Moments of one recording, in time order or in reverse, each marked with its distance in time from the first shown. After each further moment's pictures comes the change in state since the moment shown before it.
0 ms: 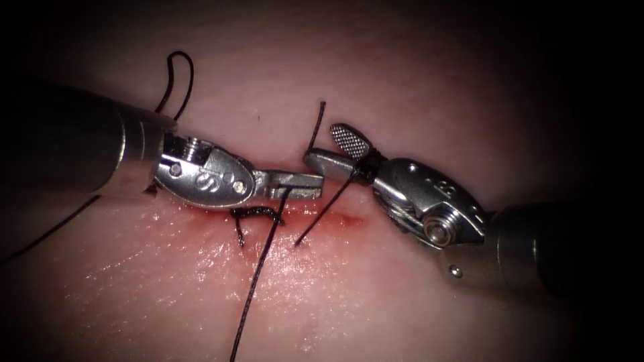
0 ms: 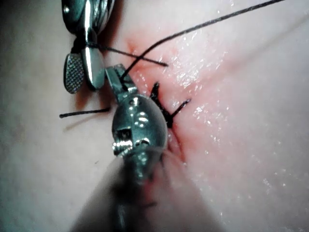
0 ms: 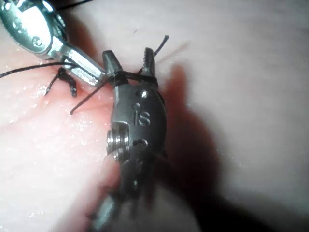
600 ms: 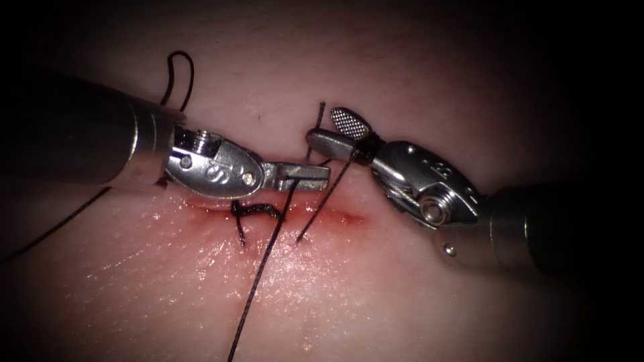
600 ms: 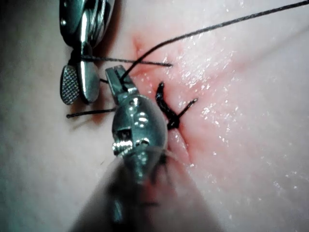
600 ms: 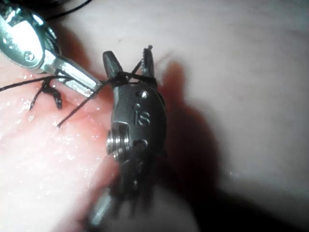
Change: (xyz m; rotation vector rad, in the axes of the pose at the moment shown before) right arm 0.000 0.002 0.003 -0.026 -0.007 0.071; left arm 0.000 -0.001 0.001 0.012 -0.007 0.000
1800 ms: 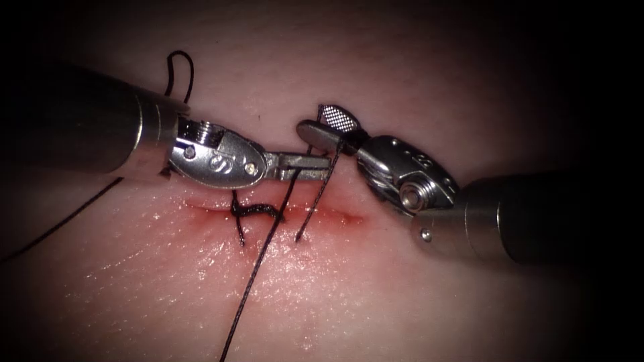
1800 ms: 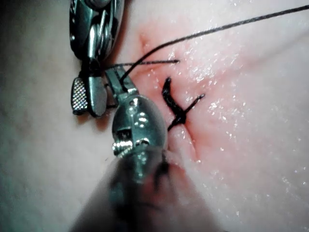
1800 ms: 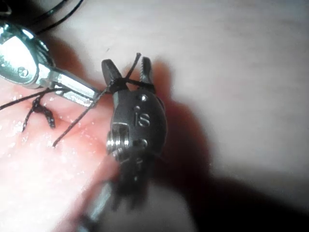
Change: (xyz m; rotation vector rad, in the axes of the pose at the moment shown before) right arm -0.003 0.001 0.002 -0.060 -0.099 0.092; left arm 0.000 -0.001 0.000 -0.004 0.004 0.002
